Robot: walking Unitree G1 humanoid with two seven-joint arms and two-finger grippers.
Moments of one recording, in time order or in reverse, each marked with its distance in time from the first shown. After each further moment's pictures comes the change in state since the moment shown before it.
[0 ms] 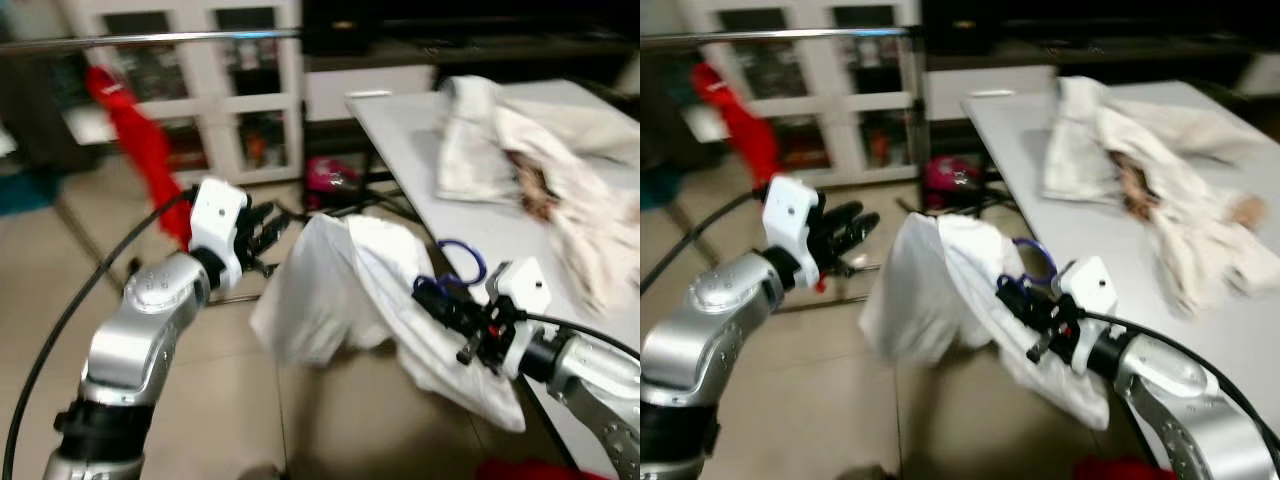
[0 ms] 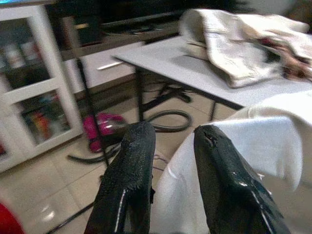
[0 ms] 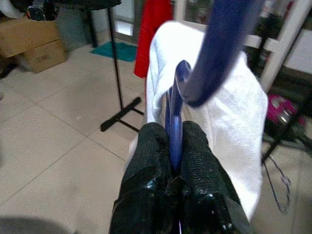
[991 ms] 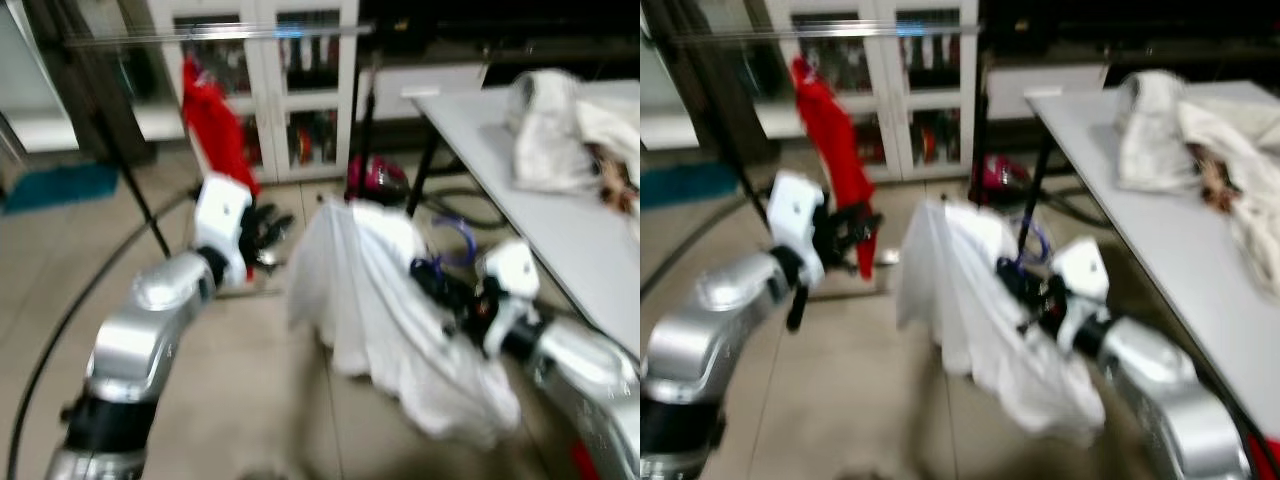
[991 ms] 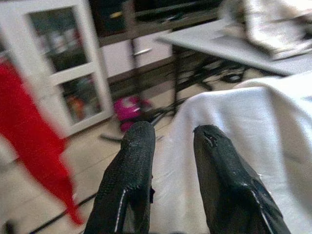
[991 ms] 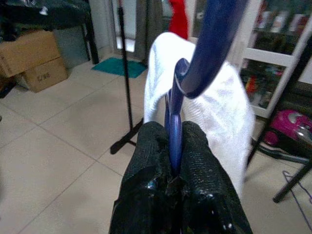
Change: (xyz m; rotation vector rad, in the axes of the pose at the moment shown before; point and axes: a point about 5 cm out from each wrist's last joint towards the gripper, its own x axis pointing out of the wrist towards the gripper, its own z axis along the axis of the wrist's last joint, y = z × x) left arm 0.003 0.005 -0.007 0.010 0.042 0.035; right arm 0.020 -0.008 0.002 0.011 -0.030 -0.088
